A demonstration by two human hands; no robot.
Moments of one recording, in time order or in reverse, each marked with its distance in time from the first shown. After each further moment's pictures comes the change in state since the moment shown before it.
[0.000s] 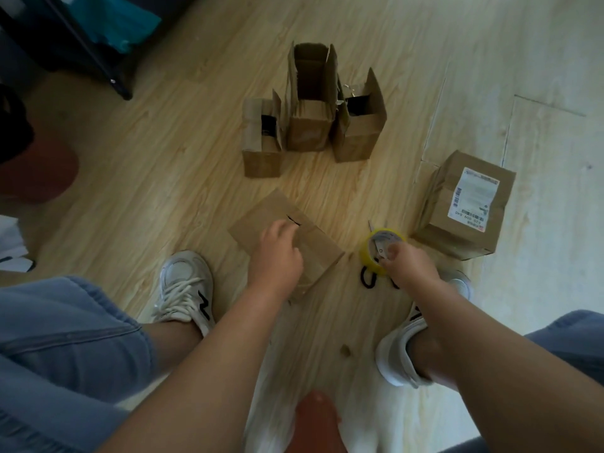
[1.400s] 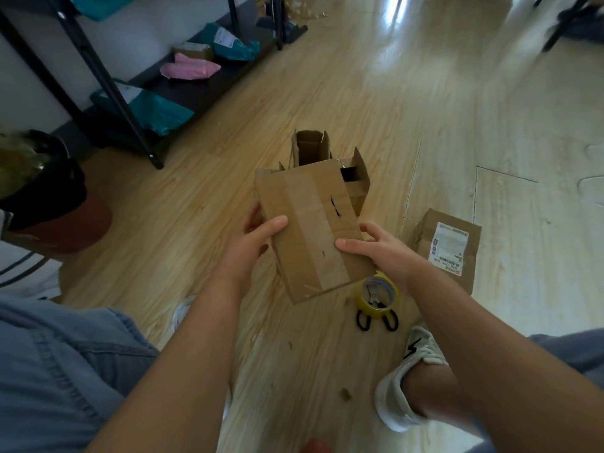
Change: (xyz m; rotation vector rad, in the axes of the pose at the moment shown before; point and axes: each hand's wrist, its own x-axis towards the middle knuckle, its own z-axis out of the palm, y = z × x) left_hand -0.004 0.031 -0.120 -1.093 0.010 -0.066; right_hand -0.081 -0.071 -0.103 0.877 -0.252 -0.332
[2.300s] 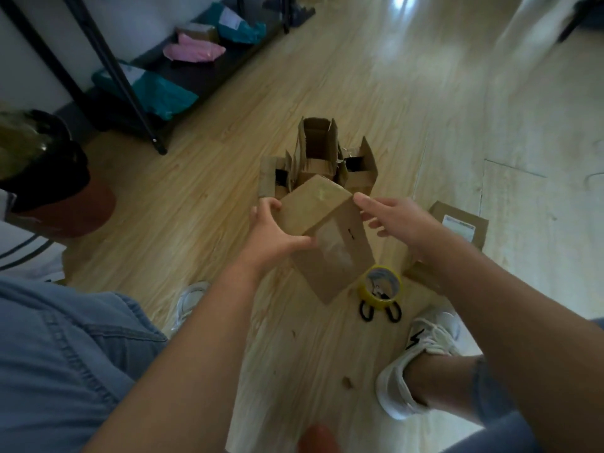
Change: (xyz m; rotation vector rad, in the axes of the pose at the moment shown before) left_hand 0.004 -0.010 0.010 0.563 0.022 0.055; right_hand 0.003 -0.035 -0.003 -0.359 0.169 -0.065
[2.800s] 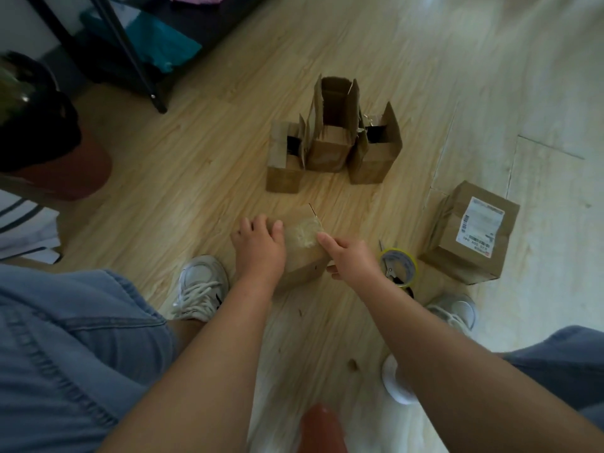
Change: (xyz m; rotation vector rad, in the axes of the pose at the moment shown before) left_hand 0.007 -0.076 0.023 0.434 0.259 -0.200; right_hand 0.026 0.054 0.133 0.077 -0.016 0.248
